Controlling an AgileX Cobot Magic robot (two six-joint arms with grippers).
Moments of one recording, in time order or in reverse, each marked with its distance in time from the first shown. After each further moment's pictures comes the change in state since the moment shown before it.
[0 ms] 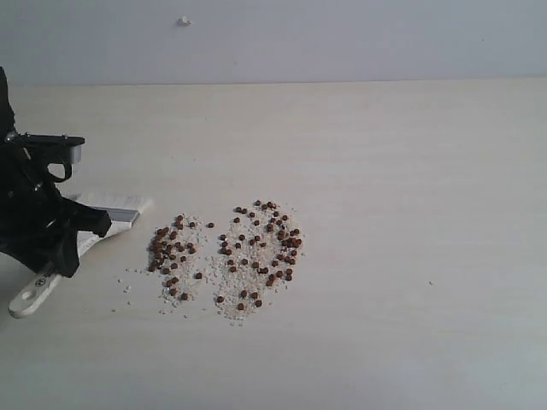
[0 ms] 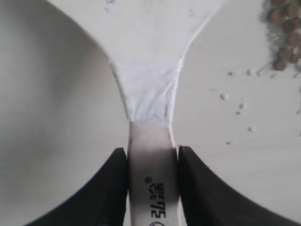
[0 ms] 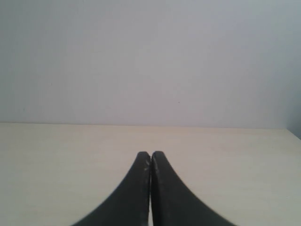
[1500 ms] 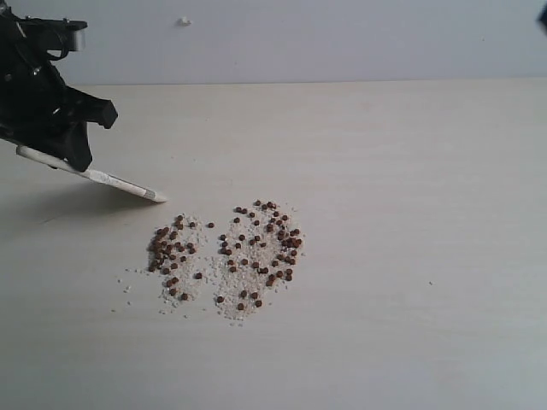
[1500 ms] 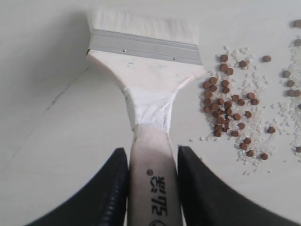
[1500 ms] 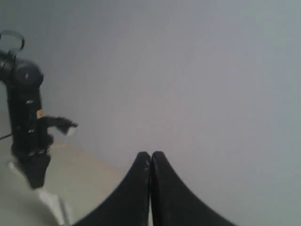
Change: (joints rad) left arm 0.000 0.000 -0.372 0.007 0.178 0.057; right arm 0.033 0.688 -0.322 -1.143 -0.915 1.009
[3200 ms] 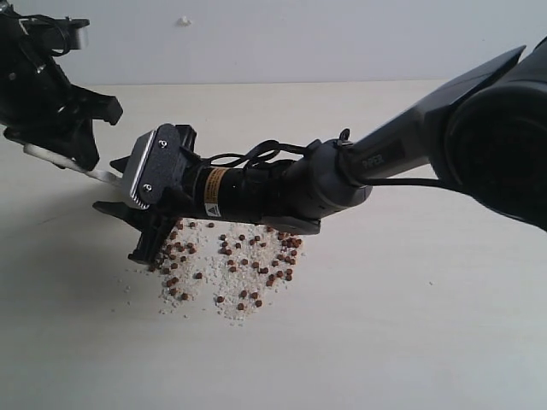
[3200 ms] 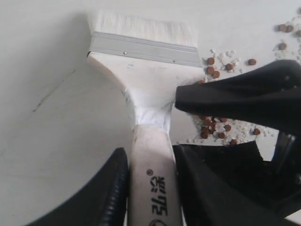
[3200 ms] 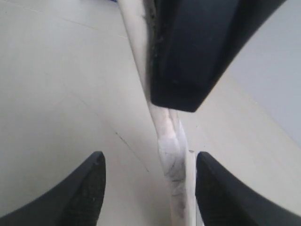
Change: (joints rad) left arm 0.000 0.000 0.000 -0.046 -0.002 0.004; right arm 0.730 1.648 -0.999 0.346 -0.011 -0.825
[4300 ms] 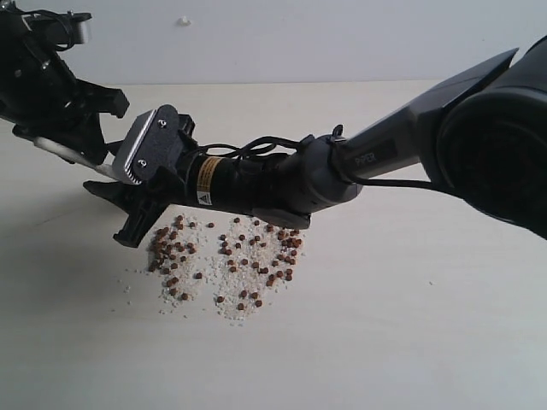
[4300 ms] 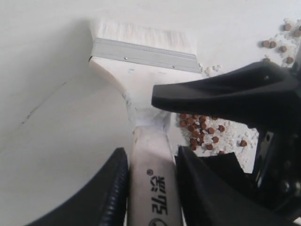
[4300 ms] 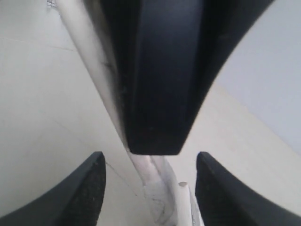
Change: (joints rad) left arm 0.000 0.000 0.000 -0.036 -0.036 0.000; right arm 0.006 0.016 -0.052 0.055 -0.012 0.075
